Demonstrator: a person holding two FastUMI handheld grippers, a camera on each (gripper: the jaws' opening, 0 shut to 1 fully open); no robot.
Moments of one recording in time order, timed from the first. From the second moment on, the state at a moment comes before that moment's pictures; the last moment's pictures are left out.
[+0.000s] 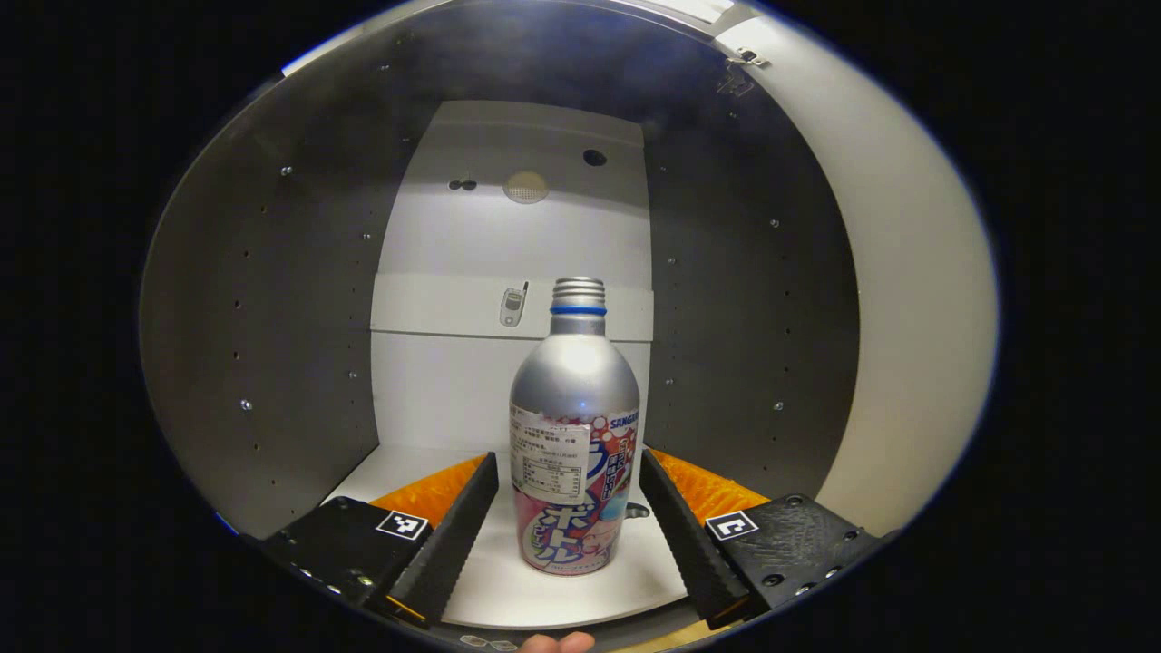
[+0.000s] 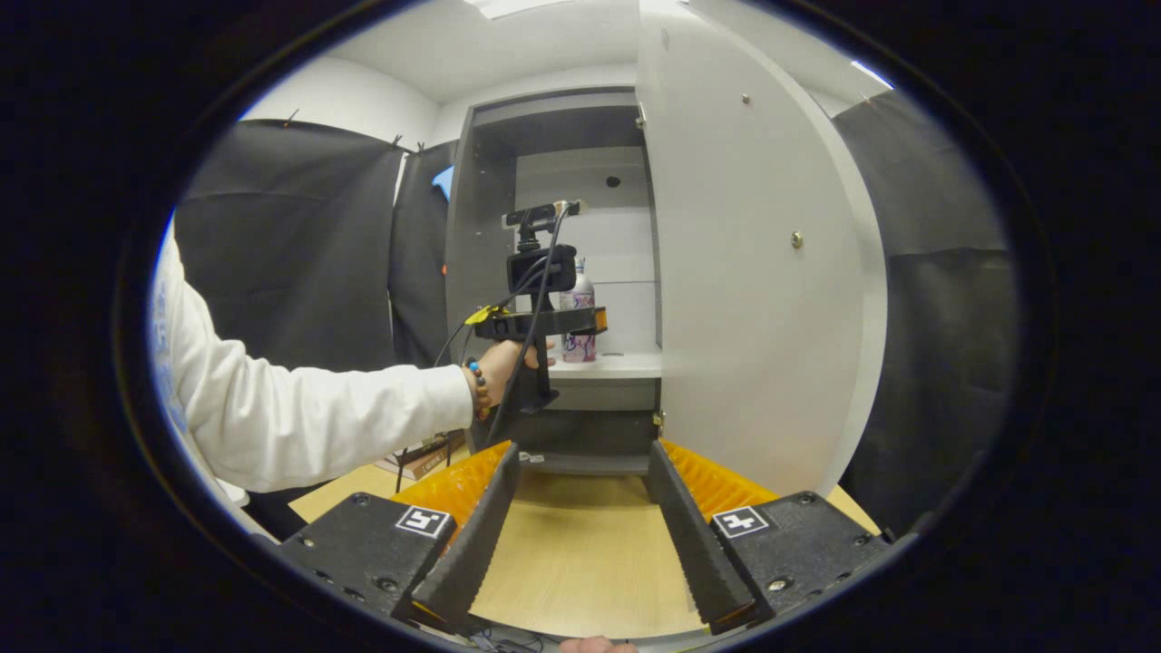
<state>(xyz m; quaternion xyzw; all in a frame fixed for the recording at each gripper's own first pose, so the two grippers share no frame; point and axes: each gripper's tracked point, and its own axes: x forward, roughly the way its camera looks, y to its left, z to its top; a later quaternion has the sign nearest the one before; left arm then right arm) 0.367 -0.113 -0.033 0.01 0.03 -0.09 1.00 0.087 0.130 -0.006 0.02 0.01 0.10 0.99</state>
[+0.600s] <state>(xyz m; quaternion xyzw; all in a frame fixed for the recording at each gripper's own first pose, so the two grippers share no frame) 0.377 -0.112 -0.036 0.00 0.04 -0.08 1.00 0.097 0.123 -0.009 0.04 0.02 0.10 0.99</state>
